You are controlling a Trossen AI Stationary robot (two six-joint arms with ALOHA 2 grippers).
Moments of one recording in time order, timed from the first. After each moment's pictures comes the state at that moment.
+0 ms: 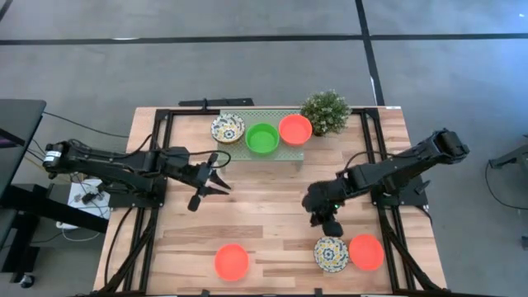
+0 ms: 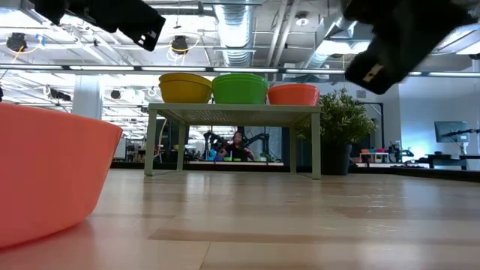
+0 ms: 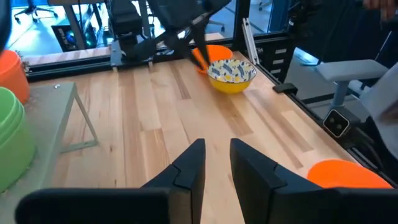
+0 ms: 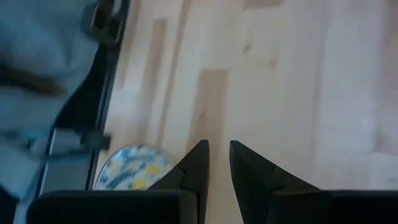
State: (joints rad) left arm -0.07 0.90 0.56 0.01 0.23 0.15; right arm 0.31 1.34 0.86 -0.48 -0.29 0.29
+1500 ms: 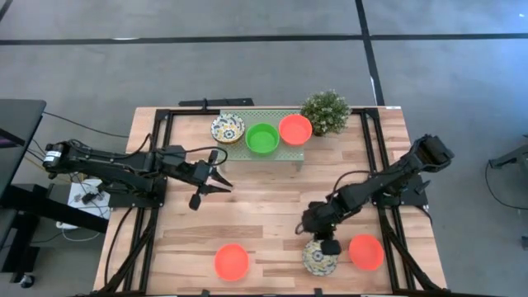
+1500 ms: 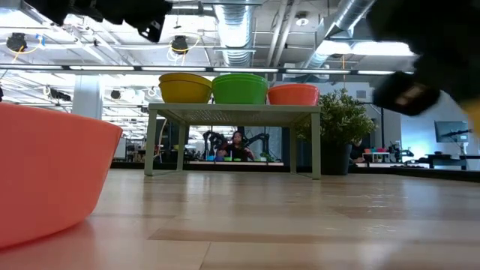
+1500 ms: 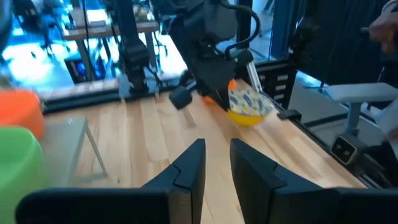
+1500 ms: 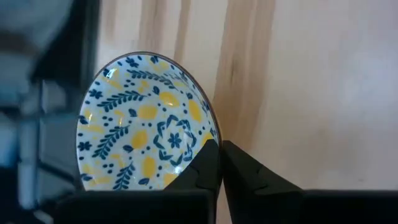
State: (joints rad) left arm -0.07 0.90 0.54 0.15 0.23 0.16; right arm 0.44 1.54 0.92 -0.49 -0.26 0.41
